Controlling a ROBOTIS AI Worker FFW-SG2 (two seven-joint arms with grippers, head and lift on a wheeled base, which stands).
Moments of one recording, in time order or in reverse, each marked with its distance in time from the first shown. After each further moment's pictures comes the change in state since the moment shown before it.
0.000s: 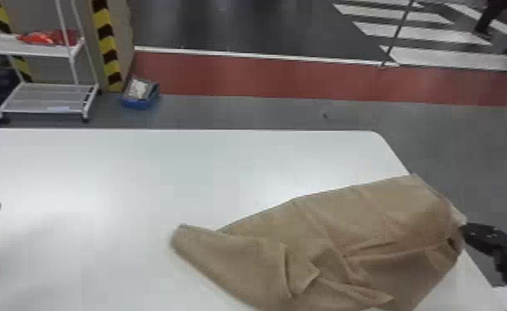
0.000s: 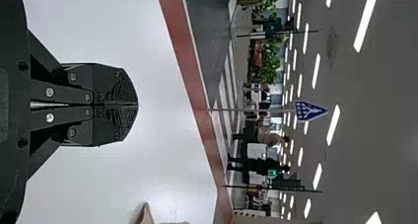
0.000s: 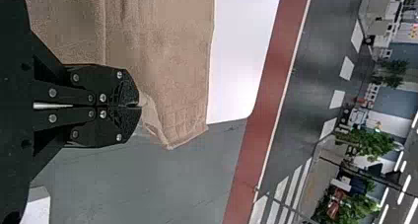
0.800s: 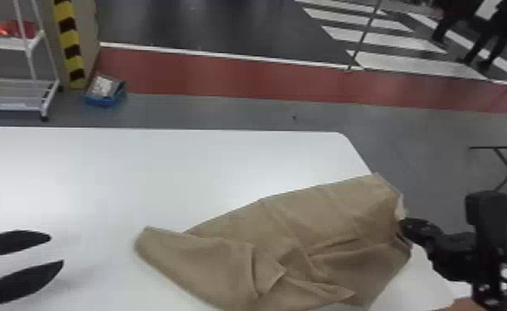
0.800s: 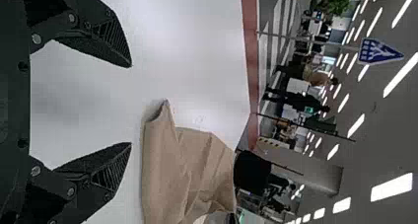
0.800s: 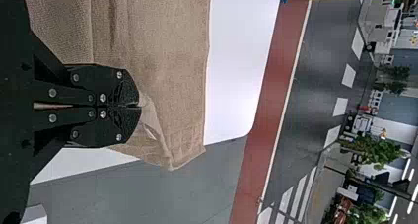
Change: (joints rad) left arm 0.006 -0.054 -0.270 -0.239 -0.090 0.411 -0.023; right arm -0.030 0.043 0.056 -0.029 0.045 0.051 0.014
